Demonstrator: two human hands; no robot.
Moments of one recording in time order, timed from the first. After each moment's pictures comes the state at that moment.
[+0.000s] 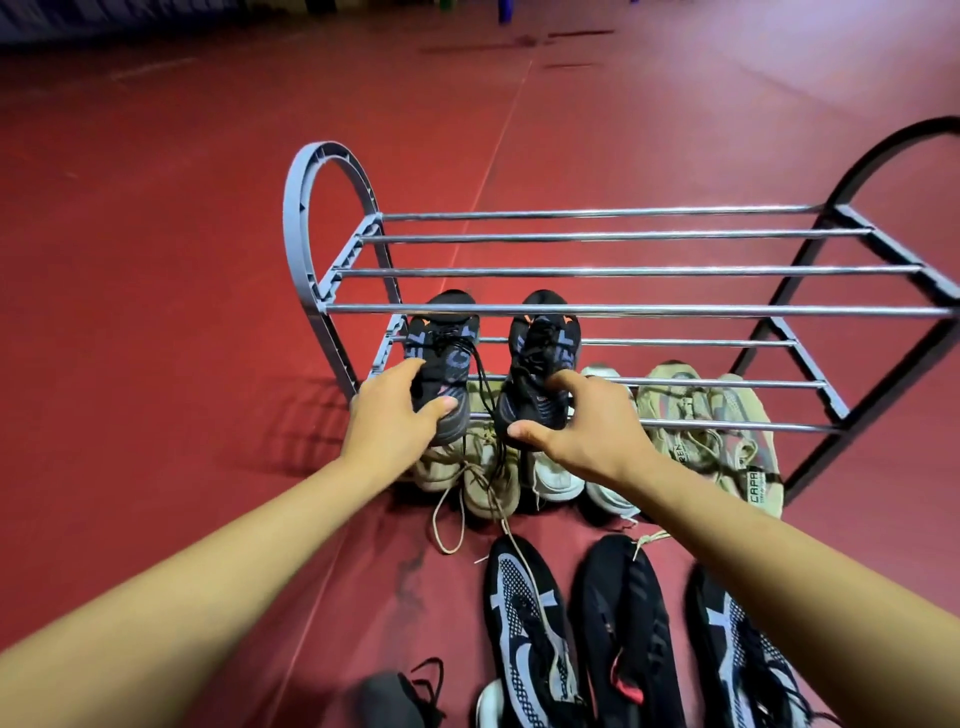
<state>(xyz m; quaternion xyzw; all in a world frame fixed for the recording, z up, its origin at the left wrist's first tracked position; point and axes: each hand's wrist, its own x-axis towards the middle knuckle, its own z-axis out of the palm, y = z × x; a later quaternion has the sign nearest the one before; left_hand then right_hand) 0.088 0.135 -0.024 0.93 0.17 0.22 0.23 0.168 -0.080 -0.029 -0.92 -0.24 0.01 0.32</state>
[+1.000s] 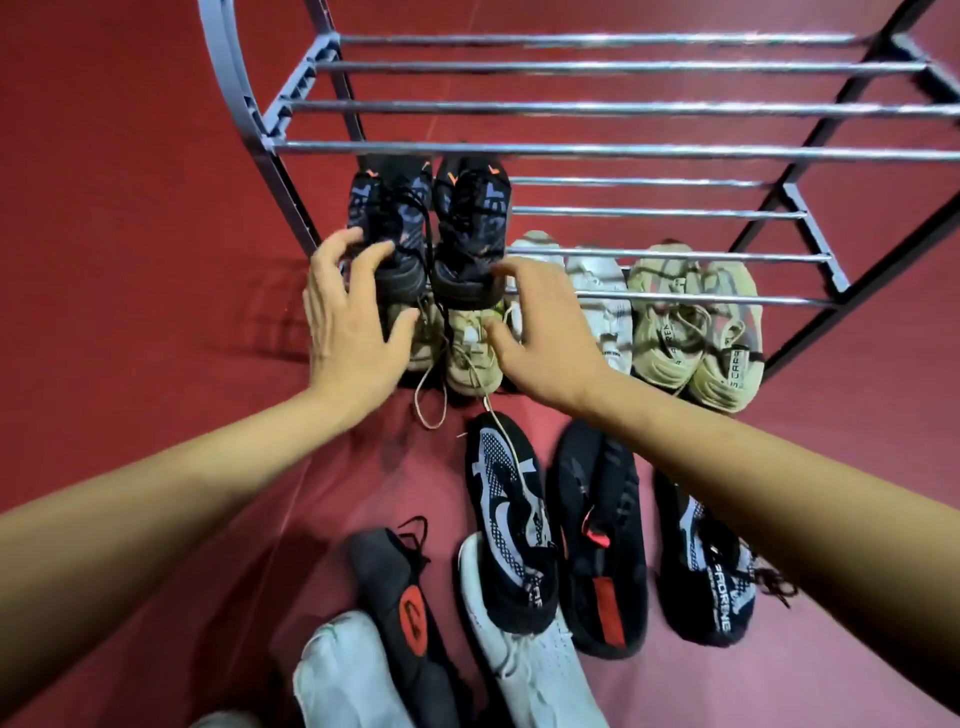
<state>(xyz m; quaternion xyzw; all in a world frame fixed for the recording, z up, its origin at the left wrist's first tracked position) 0.048 0.123 -0.059 0.92 0.12 0.33 0.18 0.136 -0.065 -0.055 -0.87 -0.35 -0.05 0.34</state>
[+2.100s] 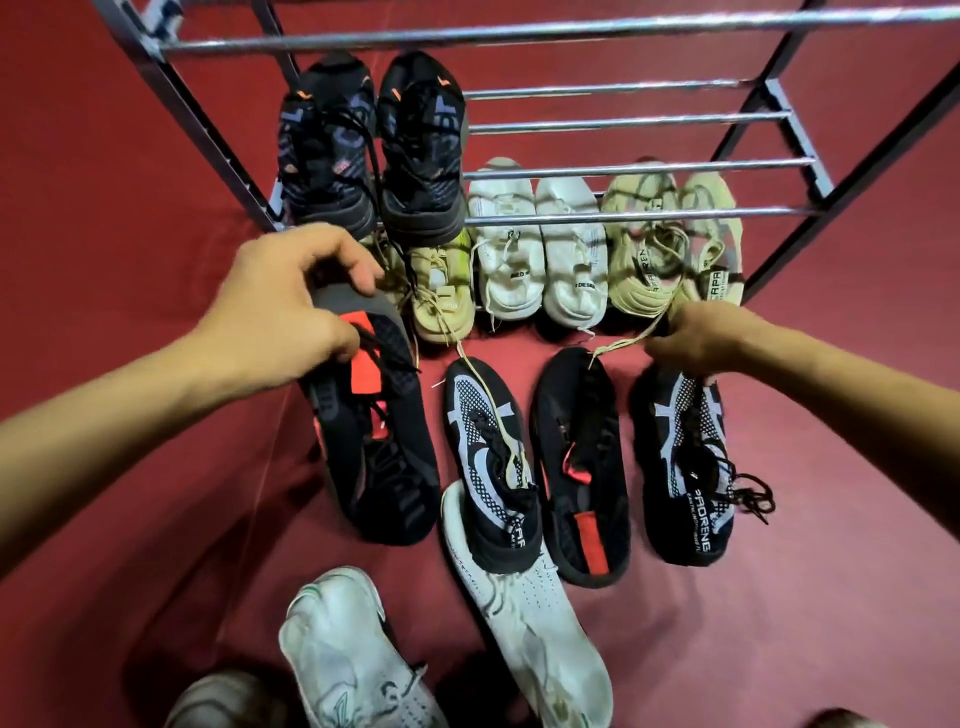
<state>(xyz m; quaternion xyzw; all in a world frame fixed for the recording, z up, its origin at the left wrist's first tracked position) 0.008 0.107 0.008 0.92 0.08 0.04 0.38 0.163 -0.233 -0.087 -0.96 -0.10 0.27 0.03</state>
